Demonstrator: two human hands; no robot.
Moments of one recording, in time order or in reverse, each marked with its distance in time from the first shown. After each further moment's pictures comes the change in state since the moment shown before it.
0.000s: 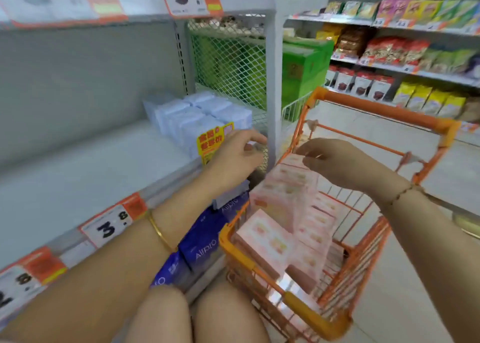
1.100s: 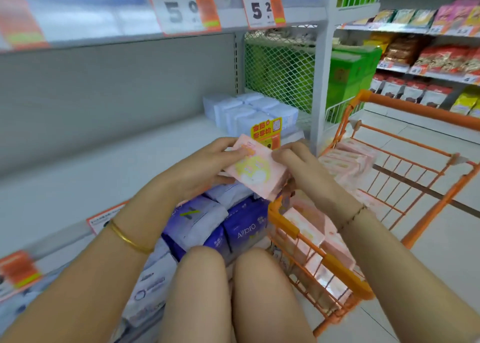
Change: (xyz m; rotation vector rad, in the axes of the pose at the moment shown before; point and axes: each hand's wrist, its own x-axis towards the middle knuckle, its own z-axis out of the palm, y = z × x) left_hand -0.129 0.011 -0.098 -0.425 -0.130 -0.306; right_hand -0.053 -0.111 0.069 0.912 -0.013 -0.021
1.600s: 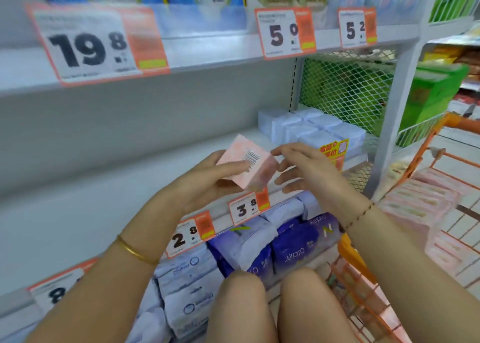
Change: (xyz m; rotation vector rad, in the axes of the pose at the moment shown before) left_hand -0.031 -0.030 -0.122 -0.341 0.216 -0.045; right_hand 0.065 -0.042 0.101 0.188 -0.203 0.009
